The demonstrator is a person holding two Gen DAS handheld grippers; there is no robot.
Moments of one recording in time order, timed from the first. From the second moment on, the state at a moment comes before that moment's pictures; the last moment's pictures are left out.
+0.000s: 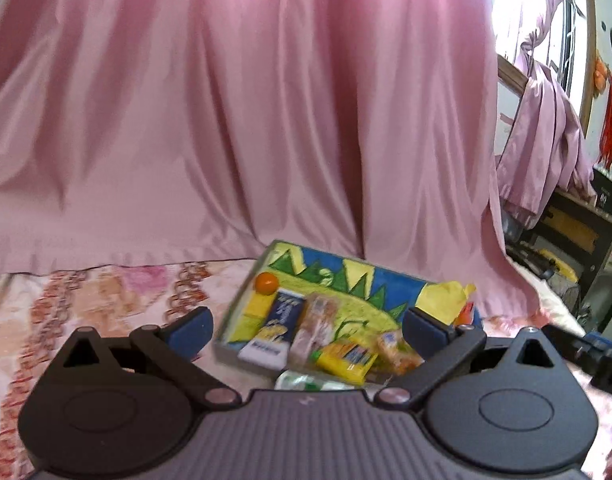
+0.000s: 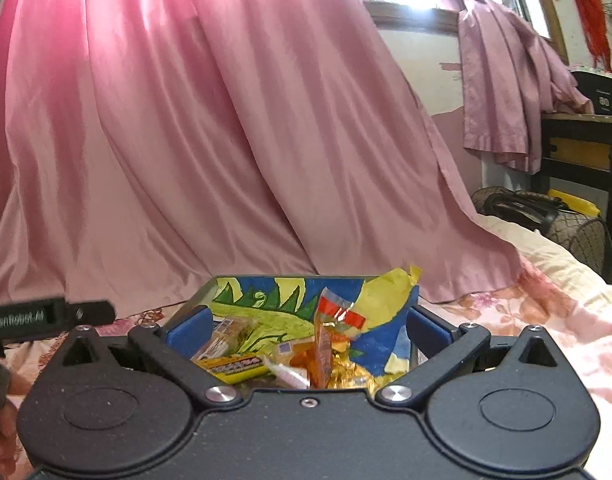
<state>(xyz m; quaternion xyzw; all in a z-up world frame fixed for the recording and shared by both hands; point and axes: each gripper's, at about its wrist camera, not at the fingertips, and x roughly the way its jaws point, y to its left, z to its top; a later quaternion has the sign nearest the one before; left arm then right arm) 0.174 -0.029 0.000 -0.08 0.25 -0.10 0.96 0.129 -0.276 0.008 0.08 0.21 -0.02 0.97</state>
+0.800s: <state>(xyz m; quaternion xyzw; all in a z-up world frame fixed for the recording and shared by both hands) 0.068 -0.014 -0.004 -0.03 0.31 -0.07 0.95 0.022 -0.246 0.012 0.10 0.26 -0.03 0.96</state>
